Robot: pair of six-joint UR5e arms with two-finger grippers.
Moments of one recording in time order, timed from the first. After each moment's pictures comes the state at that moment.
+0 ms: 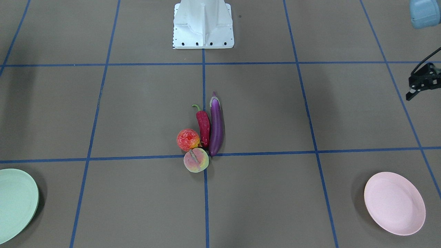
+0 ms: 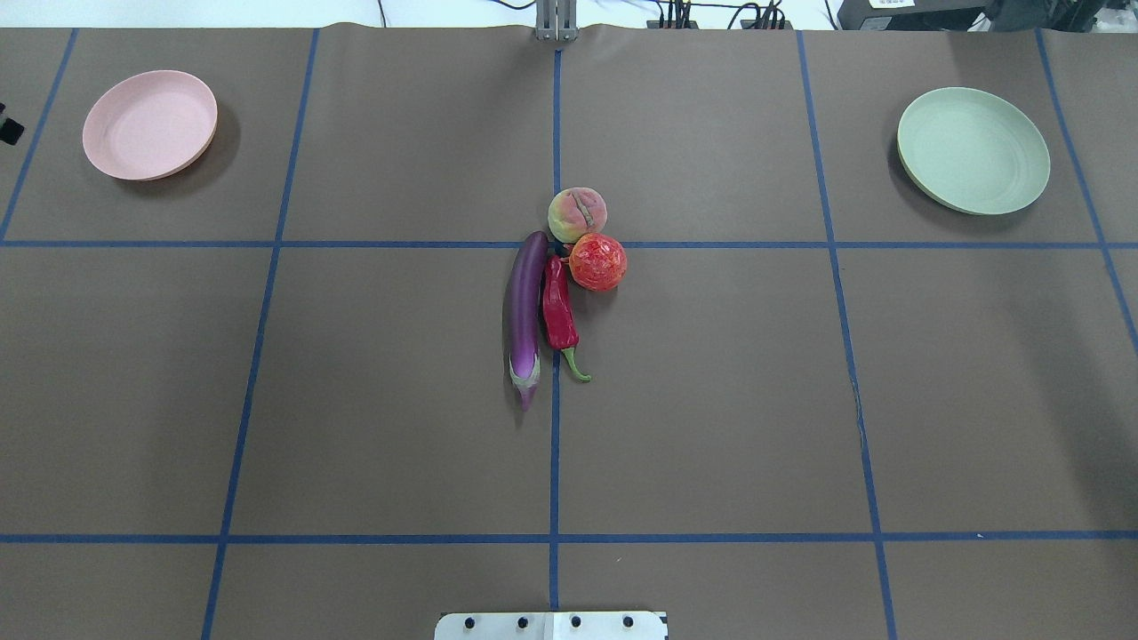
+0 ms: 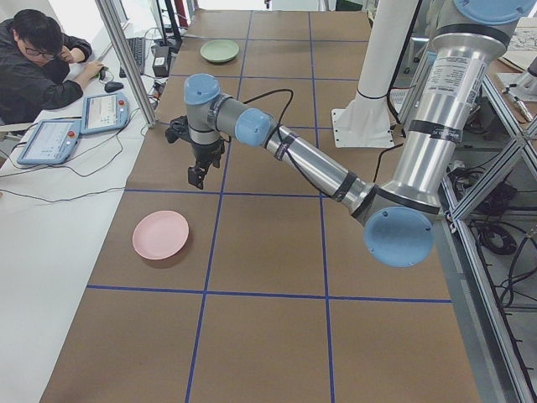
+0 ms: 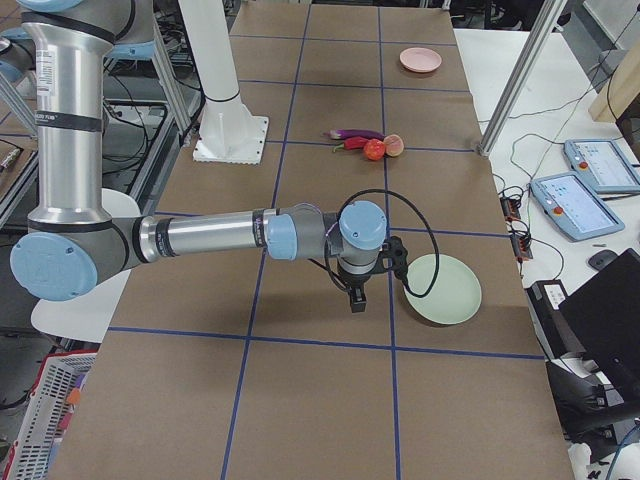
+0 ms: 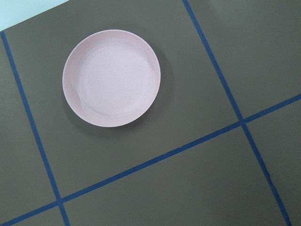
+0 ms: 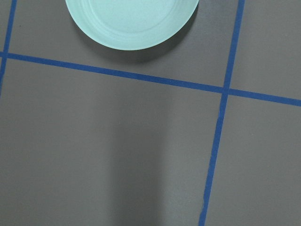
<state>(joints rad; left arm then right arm) -1.30 -1.87 -1.89 -1.40 -2.30 -0.12 1.53 -1.64 1.78 -1.62 2.48 -0.09</state>
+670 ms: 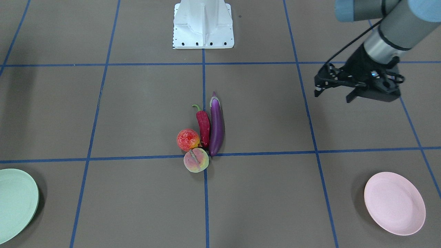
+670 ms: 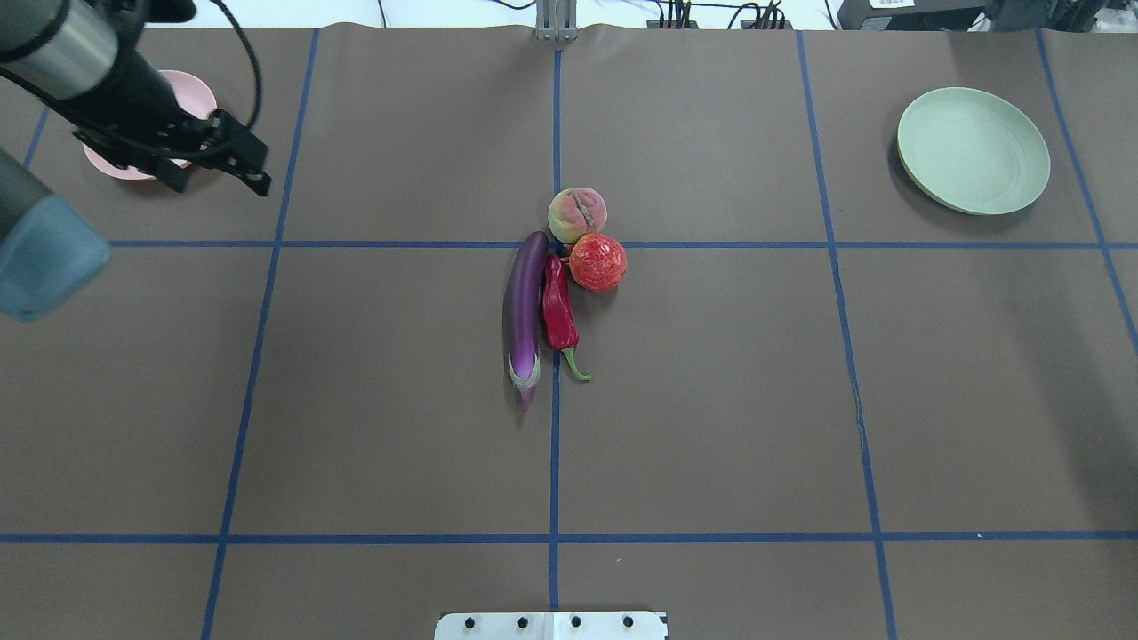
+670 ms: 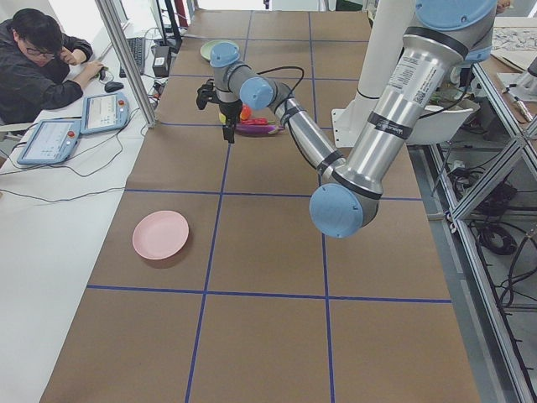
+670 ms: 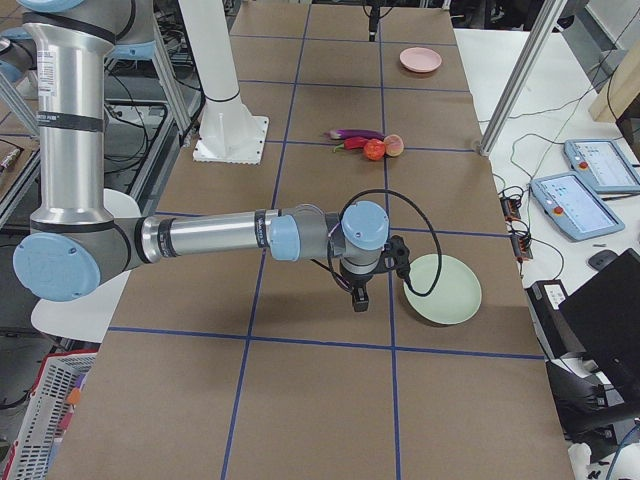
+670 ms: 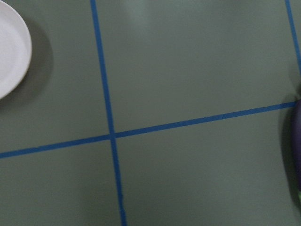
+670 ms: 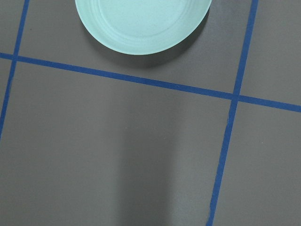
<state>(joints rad) -0.97 -2.07 -1.93 -1.40 -2.26 -0.78 1.53 -1.64 1.77 -1.62 2.48 -0.09</state>
